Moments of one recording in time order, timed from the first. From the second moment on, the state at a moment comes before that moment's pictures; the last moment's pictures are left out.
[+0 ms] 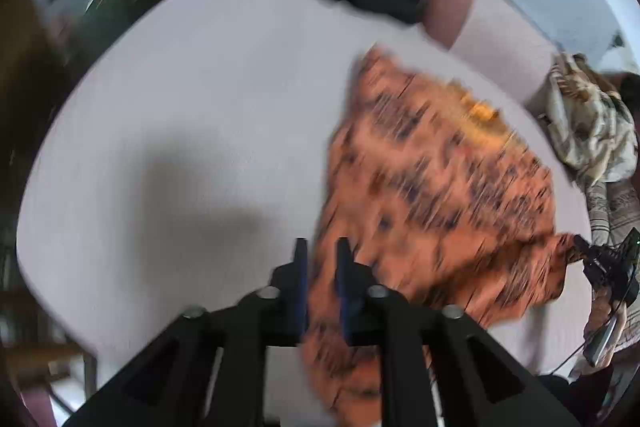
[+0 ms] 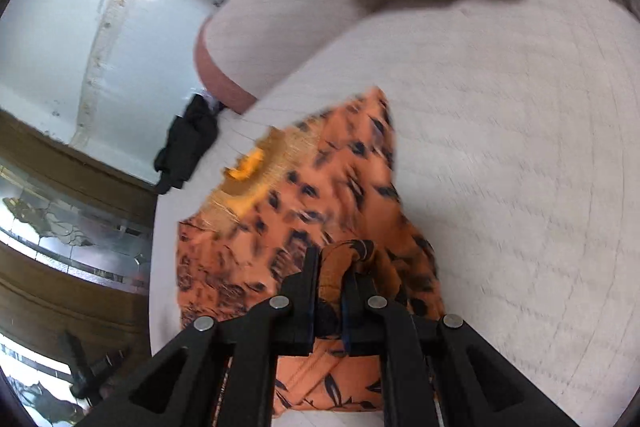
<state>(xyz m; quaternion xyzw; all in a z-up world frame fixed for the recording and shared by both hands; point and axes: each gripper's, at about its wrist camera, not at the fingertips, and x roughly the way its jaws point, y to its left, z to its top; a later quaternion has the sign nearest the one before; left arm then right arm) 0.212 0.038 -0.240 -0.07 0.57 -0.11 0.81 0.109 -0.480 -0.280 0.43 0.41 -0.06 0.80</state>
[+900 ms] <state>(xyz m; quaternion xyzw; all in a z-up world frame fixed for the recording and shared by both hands) 0.105 0.032 -0.324 -0.22 0.63 -0.09 0.74 0.050 -0.433 -0.300 0.44 0.39 -0.06 0.81</state>
